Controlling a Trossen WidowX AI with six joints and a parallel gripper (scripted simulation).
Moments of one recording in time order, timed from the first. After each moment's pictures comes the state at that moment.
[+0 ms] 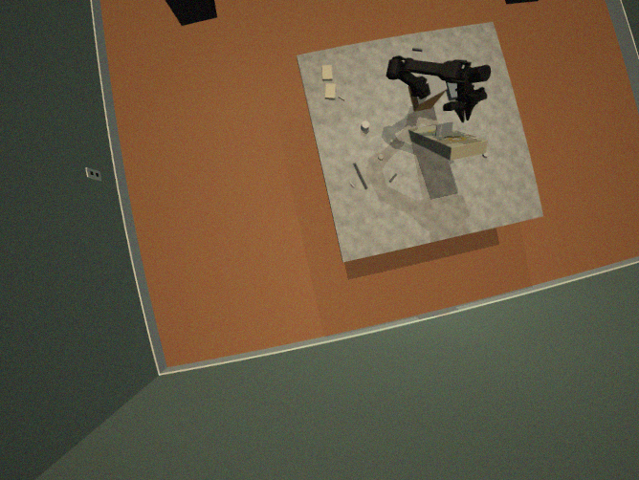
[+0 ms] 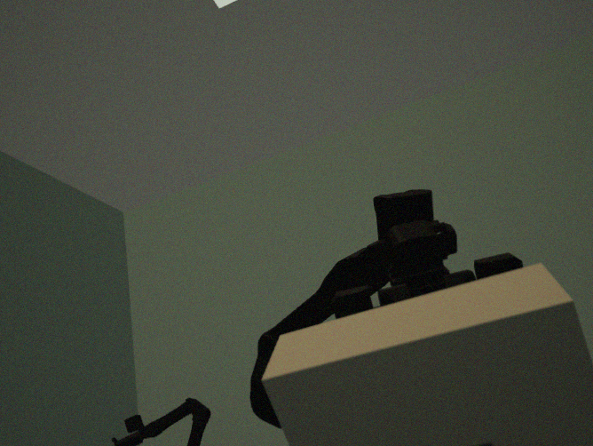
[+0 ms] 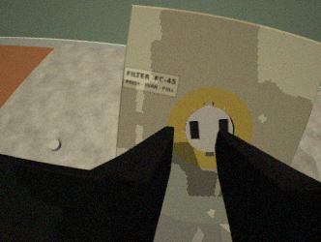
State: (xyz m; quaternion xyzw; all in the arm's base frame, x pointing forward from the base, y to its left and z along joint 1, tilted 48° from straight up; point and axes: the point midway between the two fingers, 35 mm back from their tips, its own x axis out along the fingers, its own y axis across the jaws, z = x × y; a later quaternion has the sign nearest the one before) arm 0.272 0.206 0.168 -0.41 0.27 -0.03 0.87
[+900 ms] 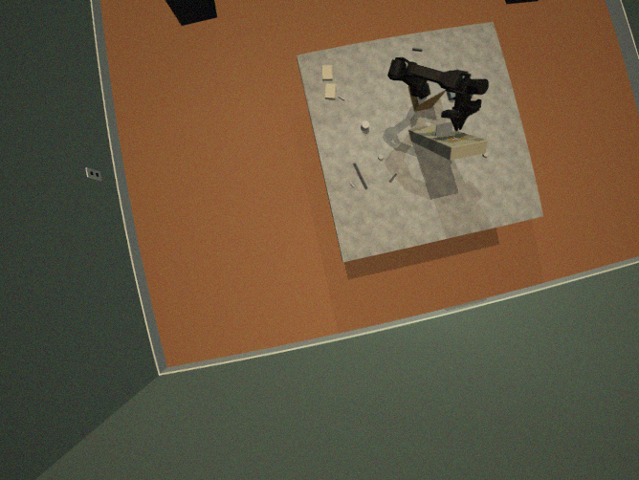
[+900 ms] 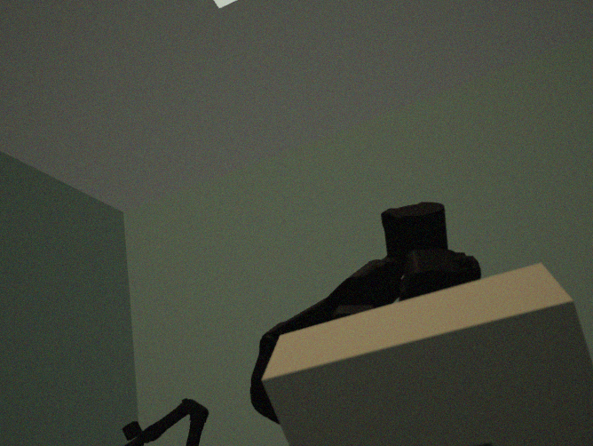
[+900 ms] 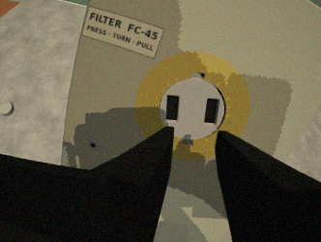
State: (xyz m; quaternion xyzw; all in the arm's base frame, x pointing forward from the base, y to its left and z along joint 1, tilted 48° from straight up) arm 0.294 0.170 0.148 -0.51 0.29 -0.07 0.81
